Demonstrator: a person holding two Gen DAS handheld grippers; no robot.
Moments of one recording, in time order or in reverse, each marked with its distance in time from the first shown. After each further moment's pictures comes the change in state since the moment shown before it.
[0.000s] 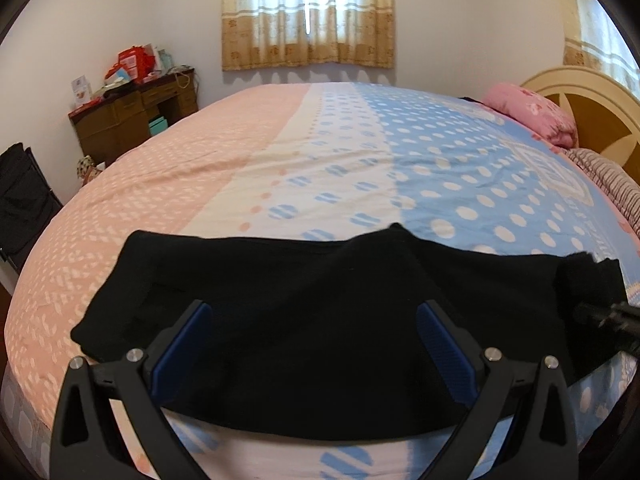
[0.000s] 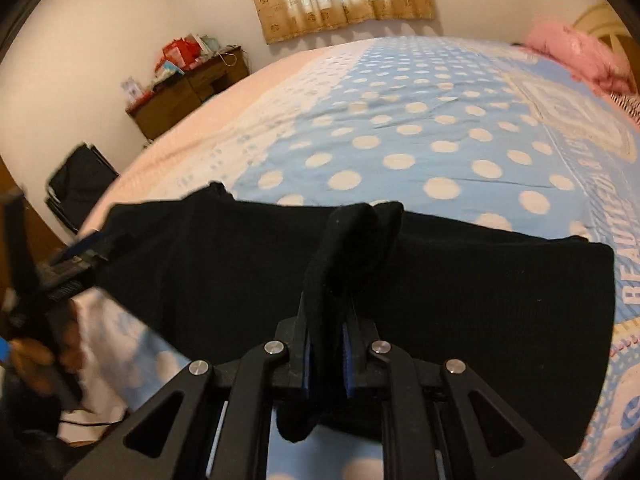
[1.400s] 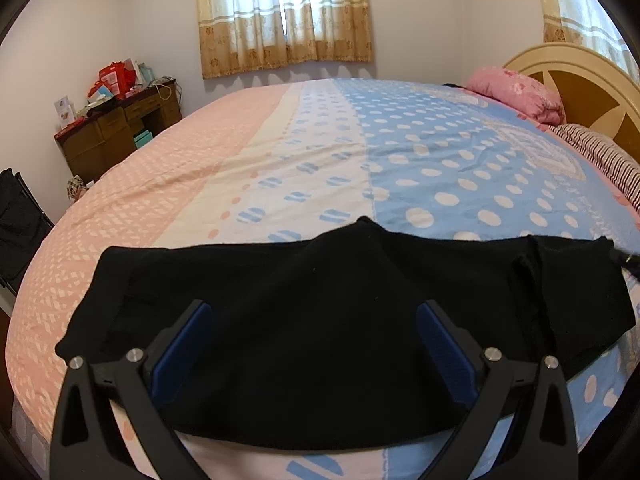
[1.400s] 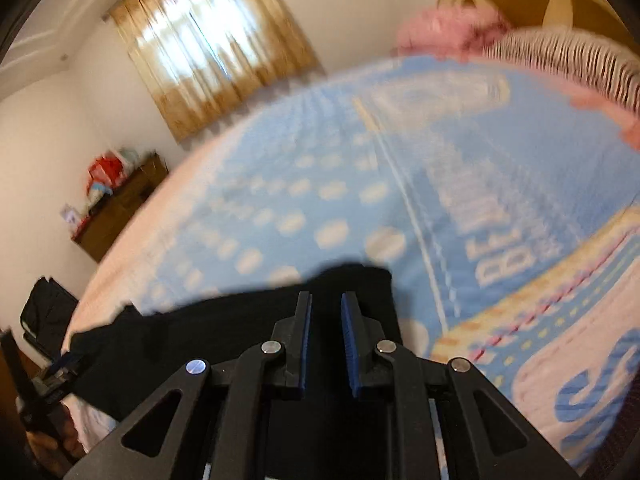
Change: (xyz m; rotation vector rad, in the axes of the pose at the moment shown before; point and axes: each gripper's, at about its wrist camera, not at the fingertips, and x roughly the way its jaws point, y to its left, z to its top) left arm 0.005 -0.028 -0.003 0.095 0.004 -0.012; right arm -0.040 -0.141 -0.015 0.382 -0.191 -0.110
